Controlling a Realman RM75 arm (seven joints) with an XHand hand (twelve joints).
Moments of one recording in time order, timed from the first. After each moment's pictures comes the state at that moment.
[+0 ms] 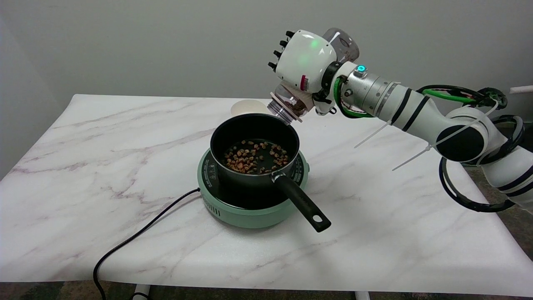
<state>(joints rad) 0.42 -0.68 -1.95 1.85 -1.92 0.21 2.01</state>
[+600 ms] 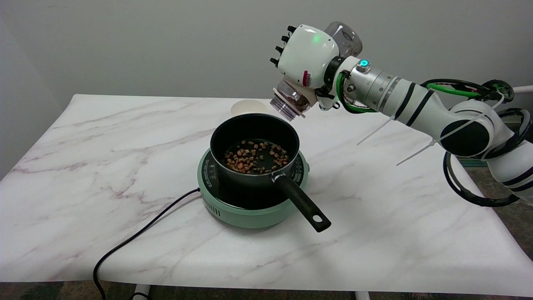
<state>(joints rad) 0.45 -0.66 -1.96 1.86 -1.93 0.22 2.02</state>
